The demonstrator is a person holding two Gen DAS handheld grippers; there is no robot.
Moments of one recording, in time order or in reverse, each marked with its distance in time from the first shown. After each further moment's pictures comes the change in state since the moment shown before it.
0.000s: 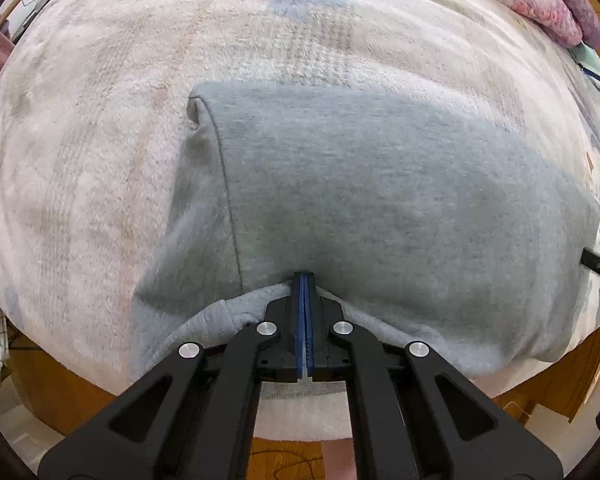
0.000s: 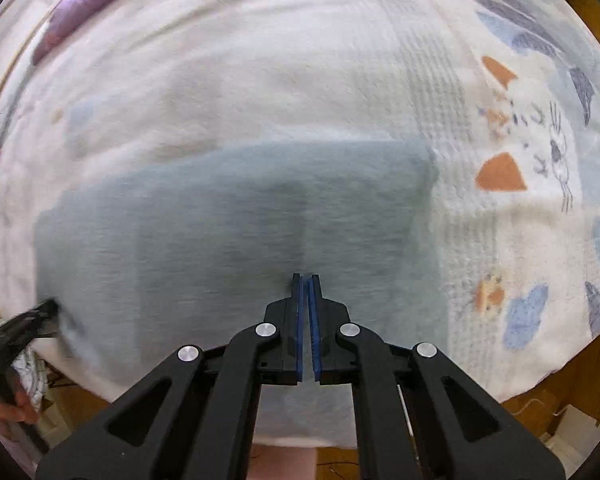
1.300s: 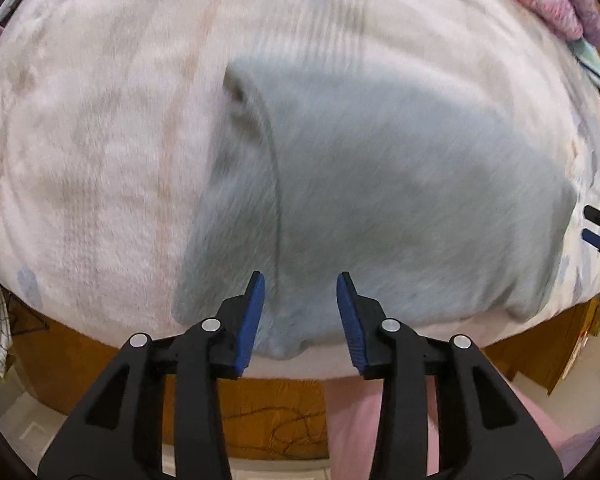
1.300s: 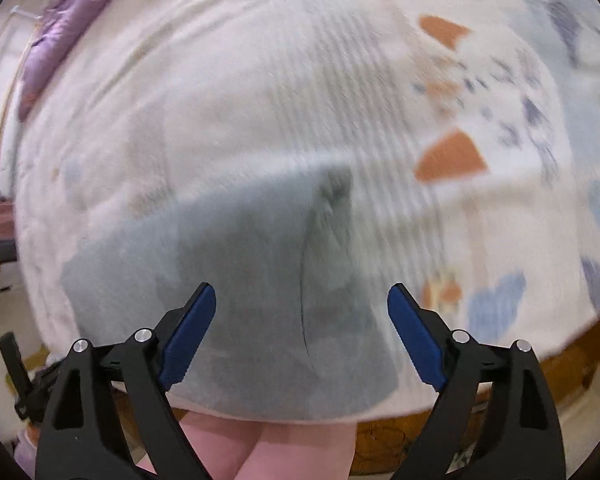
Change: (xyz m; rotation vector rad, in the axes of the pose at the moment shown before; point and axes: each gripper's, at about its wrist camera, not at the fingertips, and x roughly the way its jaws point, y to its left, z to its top) left arm -0.063 0.057 -0.023 -0.008 0.141 -0.062; right arm -0.042 -0.100 0.067 0.159 0.099 0.161
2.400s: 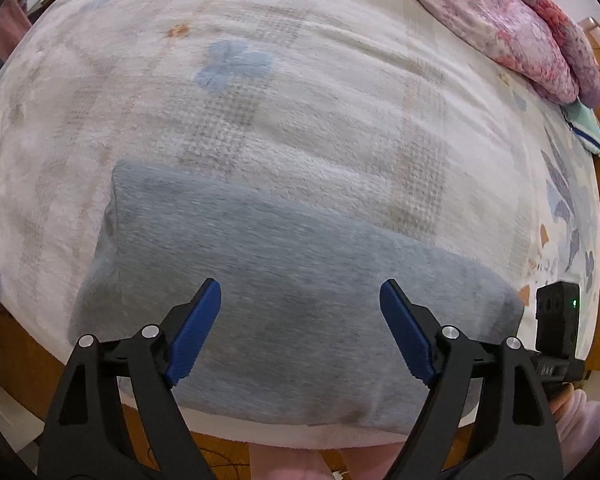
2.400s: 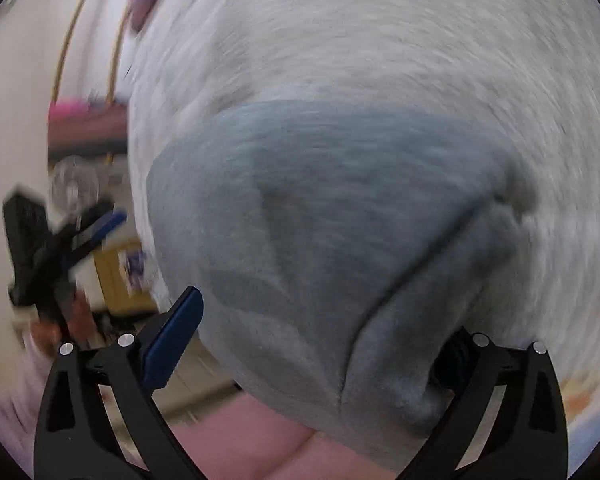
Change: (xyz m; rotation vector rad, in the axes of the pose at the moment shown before) left arm -0.004 -0.120 0.061 -0.136 -0.201 -0.010; right arm 0.100 0.007 -0.019 -0.153 0.297 0.490
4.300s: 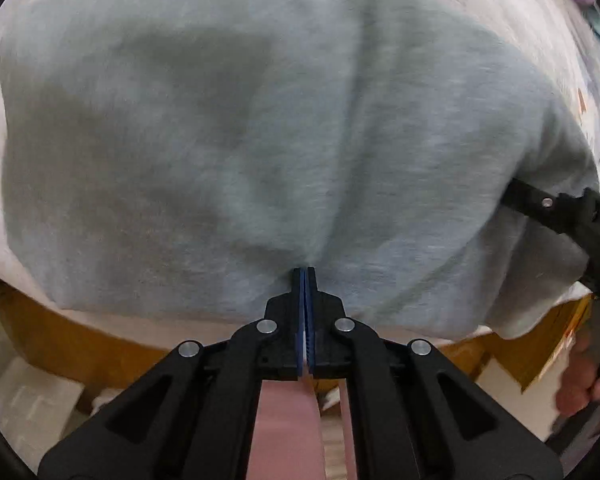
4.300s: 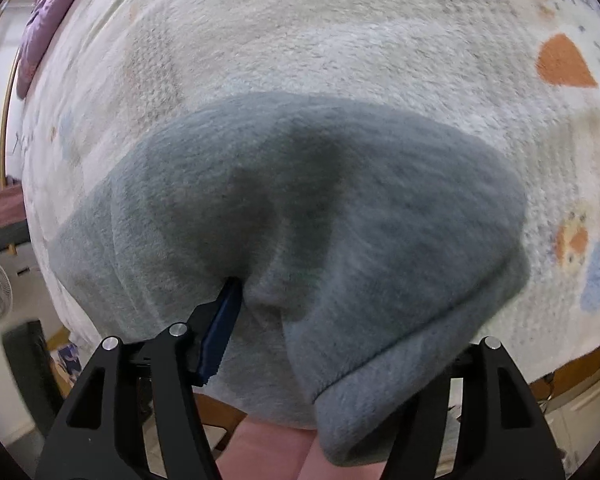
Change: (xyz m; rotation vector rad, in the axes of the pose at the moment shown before) left arm 0.095 0.015 -0.094 0.082 0.389 -0.002; right arm 0.075 0.085 -0.011 0.204 -0.136 -0.413
